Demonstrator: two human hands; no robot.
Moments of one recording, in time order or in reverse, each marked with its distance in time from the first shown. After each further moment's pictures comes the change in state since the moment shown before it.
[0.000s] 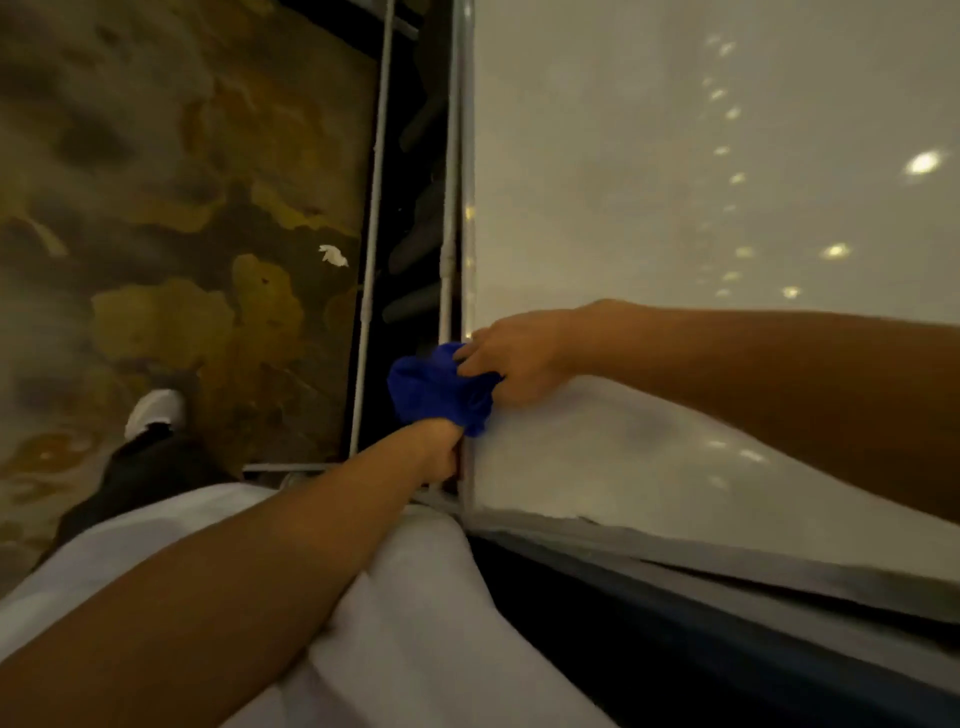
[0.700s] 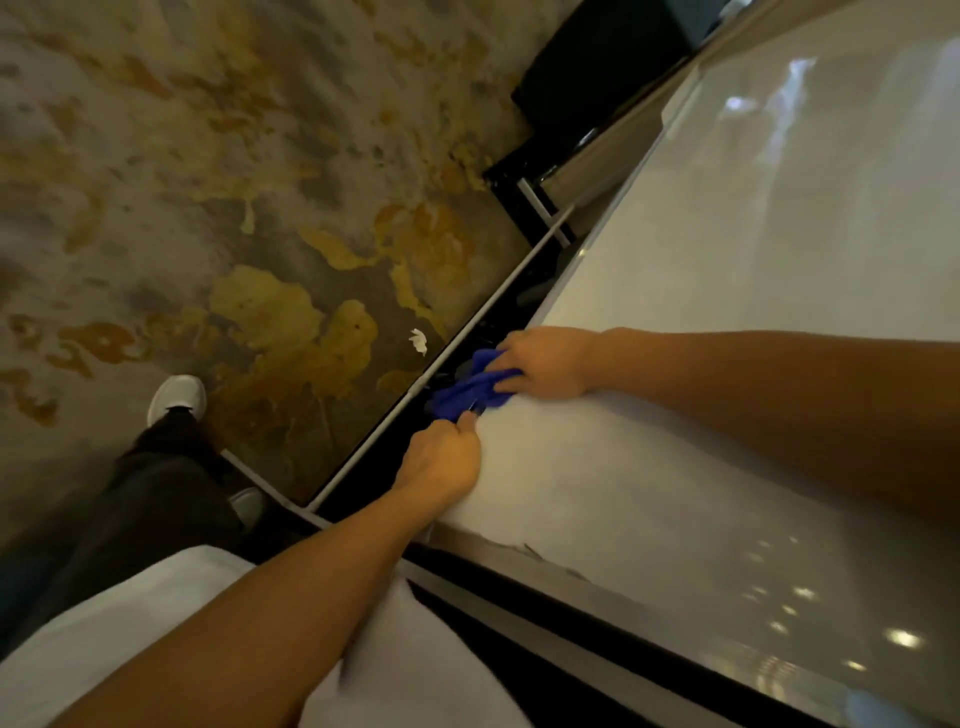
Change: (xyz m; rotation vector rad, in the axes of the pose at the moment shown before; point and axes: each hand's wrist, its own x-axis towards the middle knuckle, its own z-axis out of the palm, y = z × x) left_hand 0.042 -0.060 0.030 0.347 0.726 0.548; right_hand 0.017 0.023 0.004 -0.599 0.212 -0.157
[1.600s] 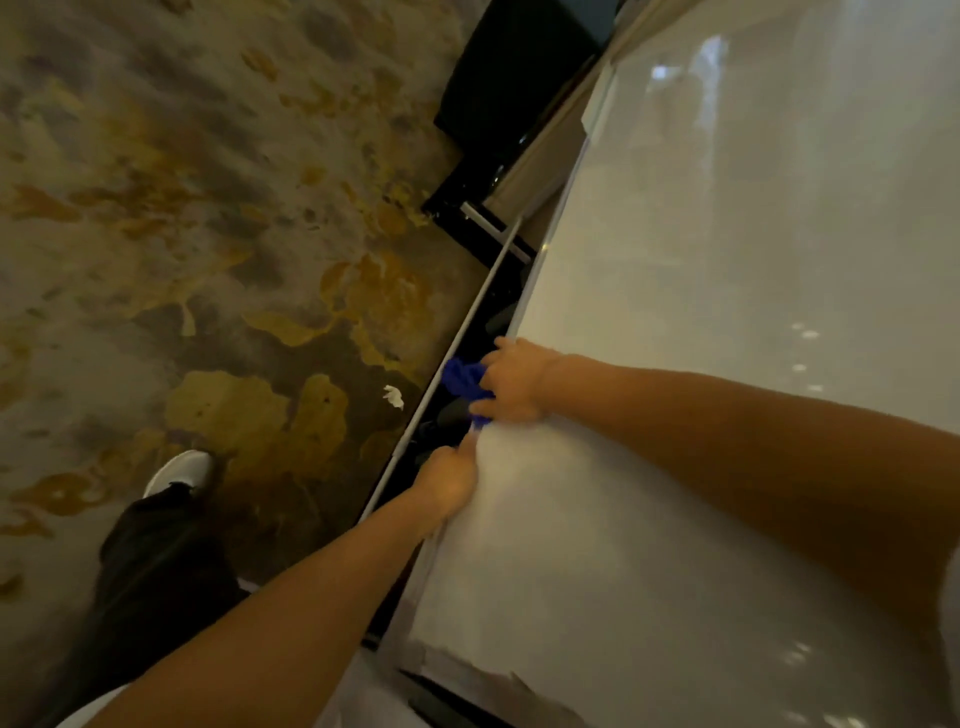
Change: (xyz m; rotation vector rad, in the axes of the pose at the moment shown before) left_hand 0.100 0.106 0.002 -0.160 -0.228 -0.111; right_hand 0.036 0.114 -0.015 -0.029 -0.004 0.345
